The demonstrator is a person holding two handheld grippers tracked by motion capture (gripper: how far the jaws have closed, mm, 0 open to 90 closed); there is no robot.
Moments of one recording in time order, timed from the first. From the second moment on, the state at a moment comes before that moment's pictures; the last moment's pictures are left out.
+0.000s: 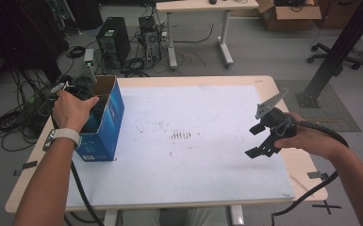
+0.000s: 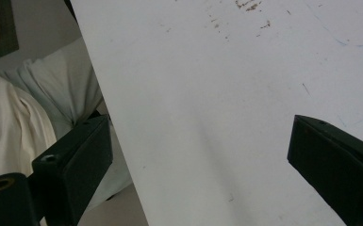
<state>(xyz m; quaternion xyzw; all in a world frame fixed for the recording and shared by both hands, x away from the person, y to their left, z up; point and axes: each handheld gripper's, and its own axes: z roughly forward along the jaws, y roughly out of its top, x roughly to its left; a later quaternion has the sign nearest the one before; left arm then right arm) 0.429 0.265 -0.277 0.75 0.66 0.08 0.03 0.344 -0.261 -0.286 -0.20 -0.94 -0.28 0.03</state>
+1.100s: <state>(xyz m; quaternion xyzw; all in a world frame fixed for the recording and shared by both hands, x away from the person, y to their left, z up) 0.425 0.270 -0.263 0.74 0.66 0.08 0.07 0.339 -0.262 -0.288 -0.20 -0.94 -0.27 0.03</state>
